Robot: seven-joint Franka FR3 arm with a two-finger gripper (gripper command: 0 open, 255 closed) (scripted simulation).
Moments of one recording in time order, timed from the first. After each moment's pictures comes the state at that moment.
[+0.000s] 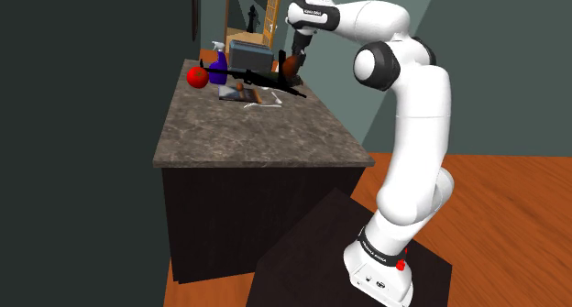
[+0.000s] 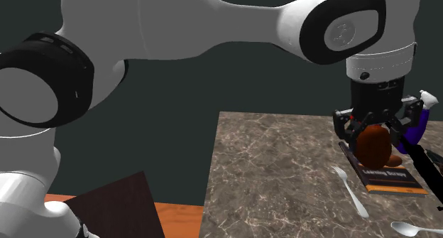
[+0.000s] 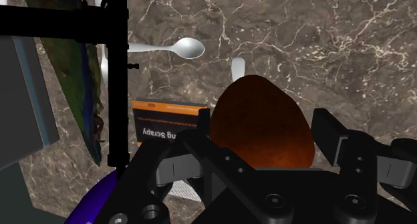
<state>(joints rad) -0.26 0.46 -0.23 -1.19 0.00 1.94 -1.38</state>
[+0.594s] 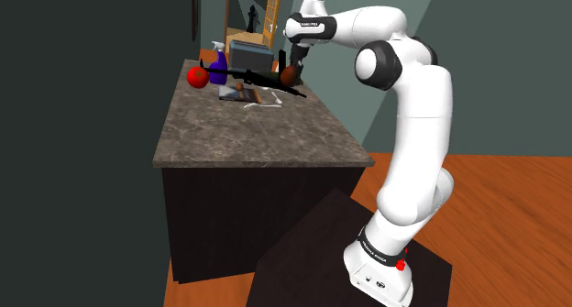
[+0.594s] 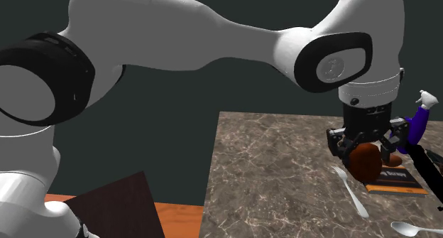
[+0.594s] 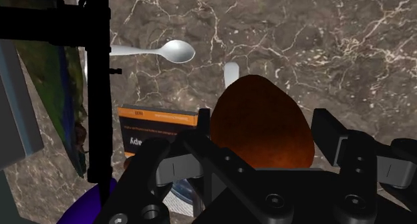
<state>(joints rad) -0.25 0.45 -0.23 -1.33 -0.01 2.07 -1.37</state>
